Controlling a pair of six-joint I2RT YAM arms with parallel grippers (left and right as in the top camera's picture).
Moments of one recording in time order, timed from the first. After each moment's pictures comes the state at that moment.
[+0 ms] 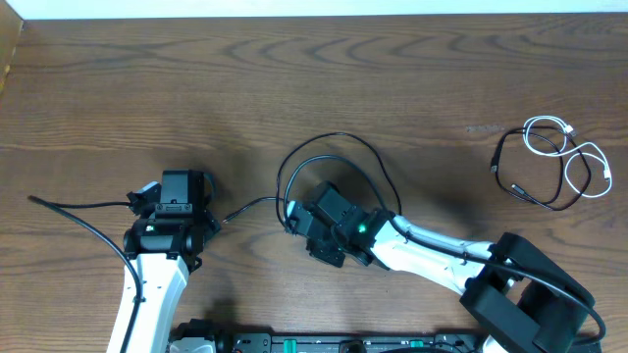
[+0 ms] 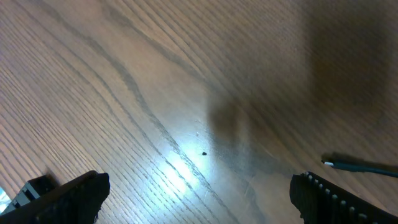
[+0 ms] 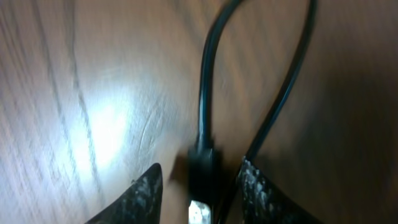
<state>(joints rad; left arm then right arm) -0.01 1.07 0.71 -0.95 -0.43 -0.64 0.92 1.76 0.91 -0.28 -0.16 -0.23</state>
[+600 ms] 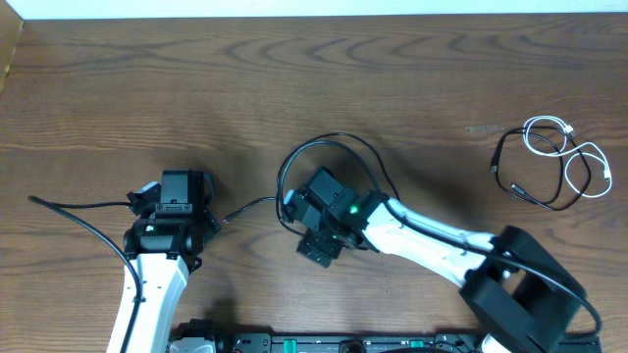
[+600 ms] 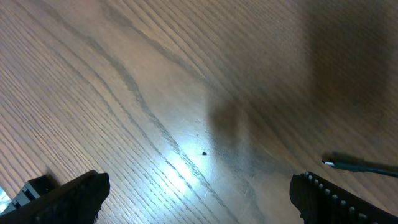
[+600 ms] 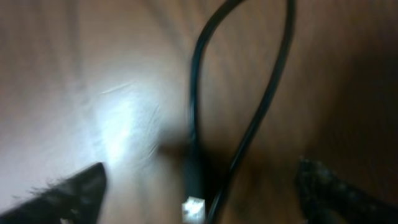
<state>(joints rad) -0.01 1.07 0.71 -0.95 -0.43 -0.64 0.89 1.81 1.06 -0.44 -0.19 -0.18</state>
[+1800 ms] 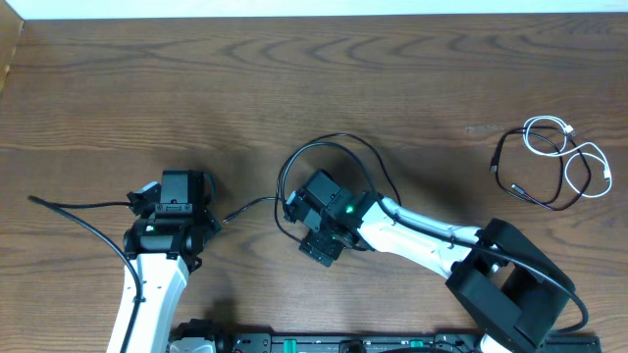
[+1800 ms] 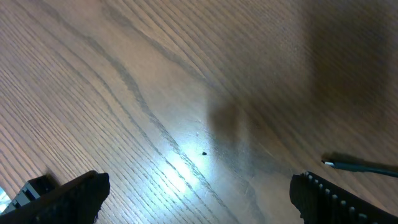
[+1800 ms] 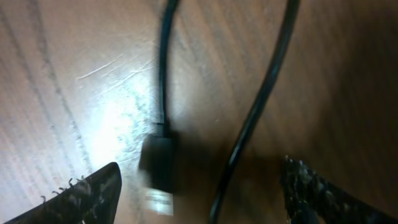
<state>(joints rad) -0.01 1.07 0.71 -0.95 -0.43 -0.64 0.89 1.85 1.06 -0.47 -0.19 -0.12</state>
